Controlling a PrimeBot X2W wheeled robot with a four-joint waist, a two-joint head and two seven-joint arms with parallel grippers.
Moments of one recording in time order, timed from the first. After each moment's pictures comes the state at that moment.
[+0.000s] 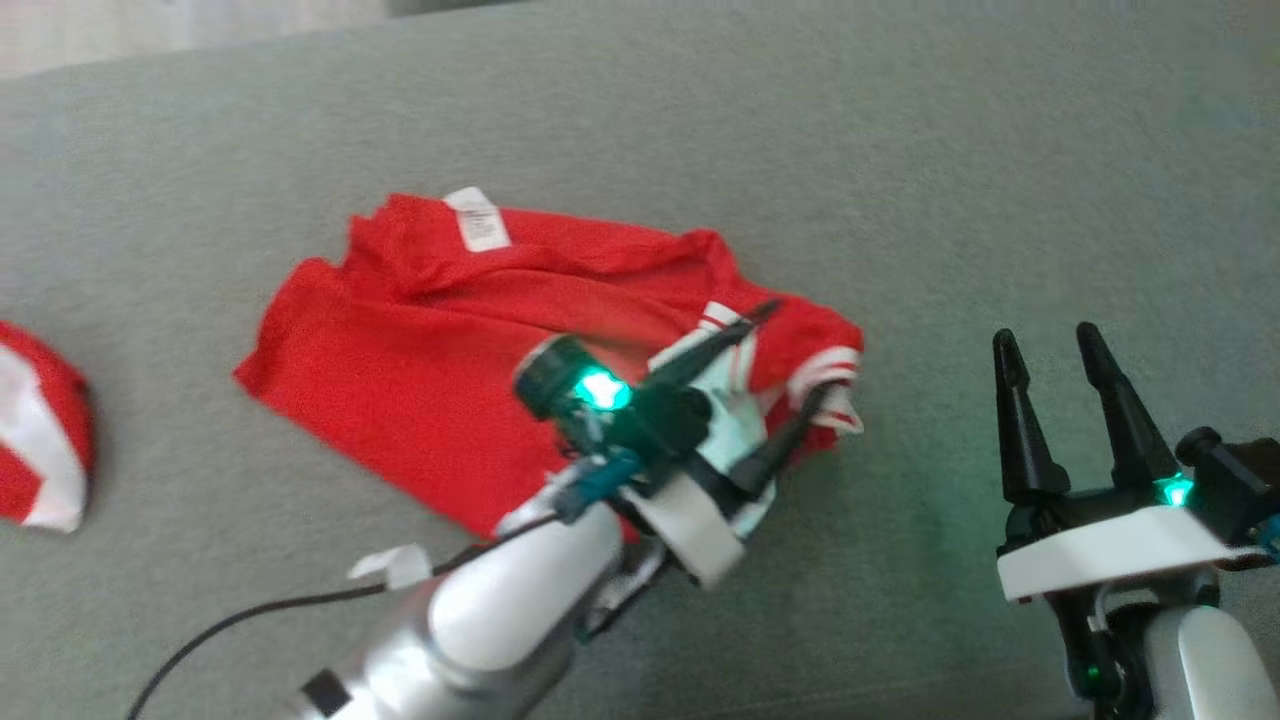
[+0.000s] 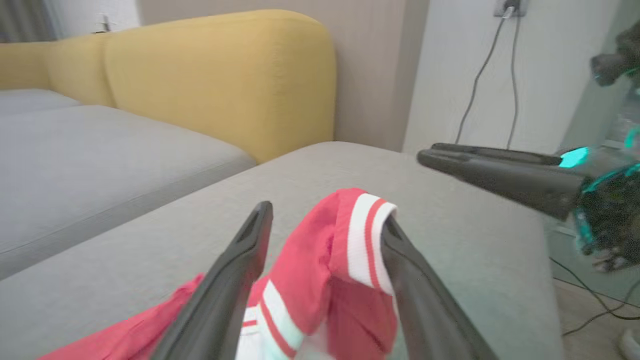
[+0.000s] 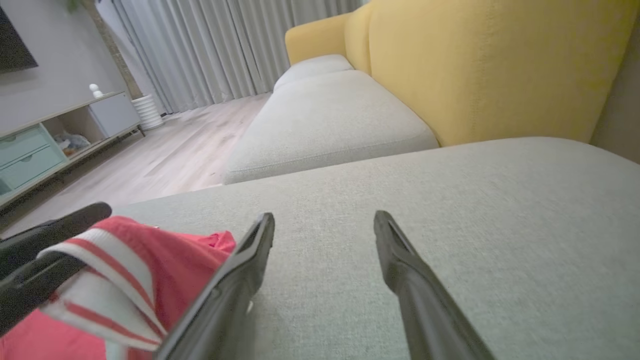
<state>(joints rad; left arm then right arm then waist) -0.64 0.08 -1.00 0.37 -0.42 0.00 -0.15 0.01 -0.05 0.02 -0.10 0.24 0.13 0.00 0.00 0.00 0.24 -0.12</state>
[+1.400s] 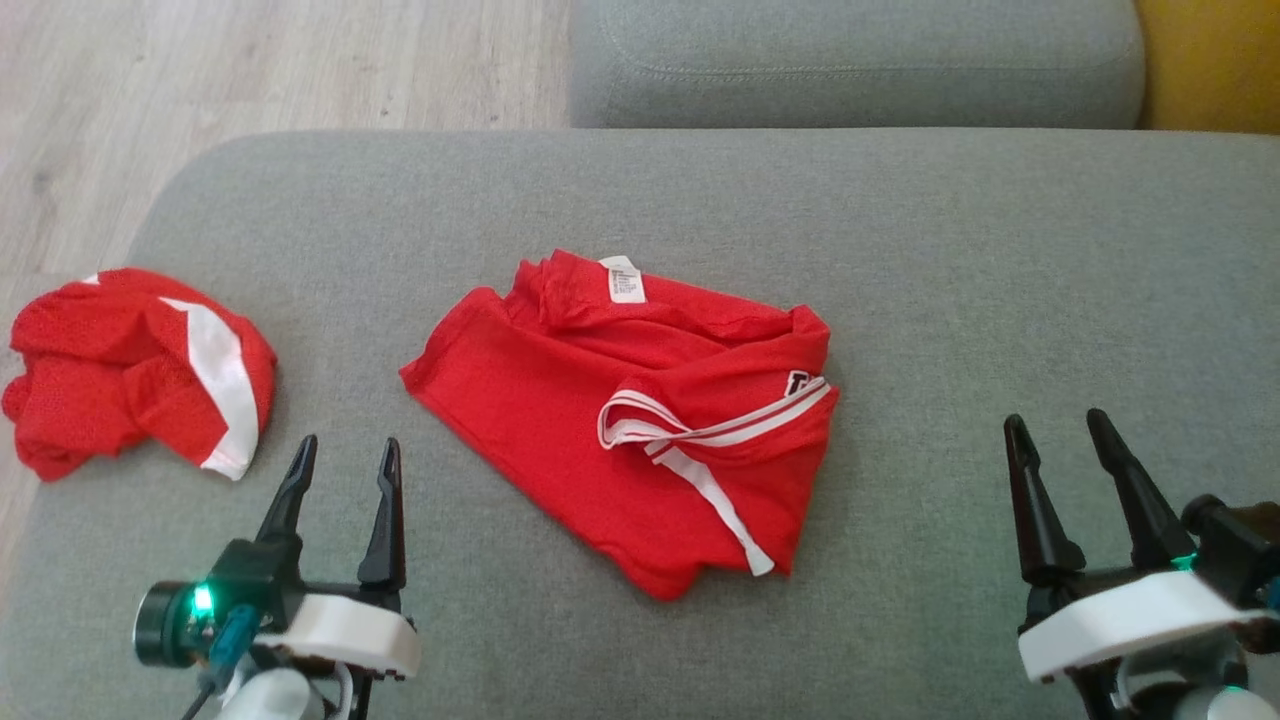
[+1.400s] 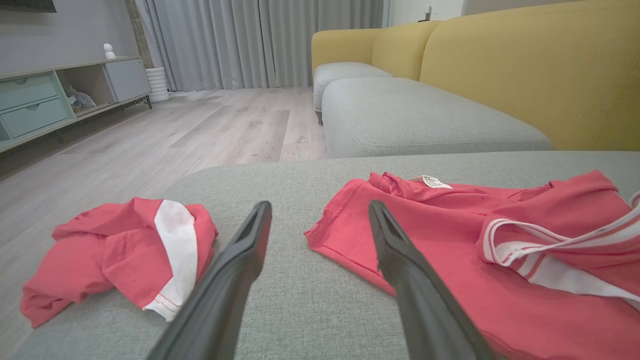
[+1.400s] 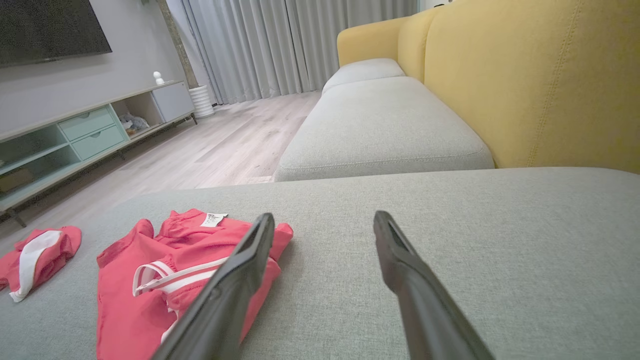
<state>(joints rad) -0.15 0.39 -0.56 0.24 -0.54 0.27 -0.25 0.16 -0.04 -0.01 -0.19 0.22 0.13 0.11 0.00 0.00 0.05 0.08</state>
